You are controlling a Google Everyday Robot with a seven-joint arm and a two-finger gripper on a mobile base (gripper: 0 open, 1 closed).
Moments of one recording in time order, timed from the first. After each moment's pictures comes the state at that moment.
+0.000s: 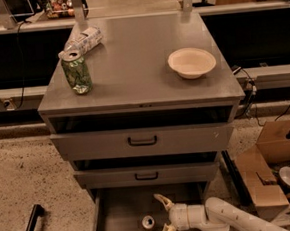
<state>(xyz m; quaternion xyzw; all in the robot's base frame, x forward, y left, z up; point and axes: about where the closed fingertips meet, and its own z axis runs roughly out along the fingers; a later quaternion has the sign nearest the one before) 0.445 -0.007 0.309 -0.50 0.60 0.41 0.47</state>
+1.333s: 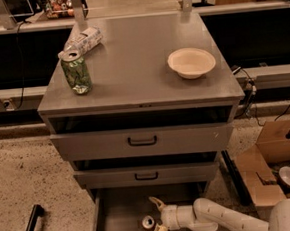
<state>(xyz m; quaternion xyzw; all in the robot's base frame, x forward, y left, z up) 0.468 0.018 0.236 -0.51 0.64 0.38 0.43</state>
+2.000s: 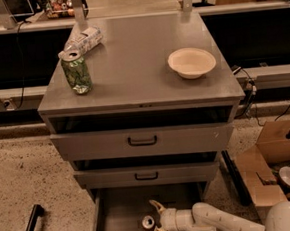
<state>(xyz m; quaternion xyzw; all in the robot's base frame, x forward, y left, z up) 0.465 0.023 0.211 -0.49 0.66 0.38 0.42</state>
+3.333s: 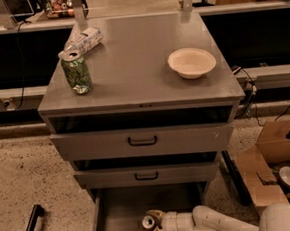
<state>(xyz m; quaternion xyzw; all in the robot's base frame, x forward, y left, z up) 0.457 0.019 0.183 -0.48 0.67 0.39 0.41</state>
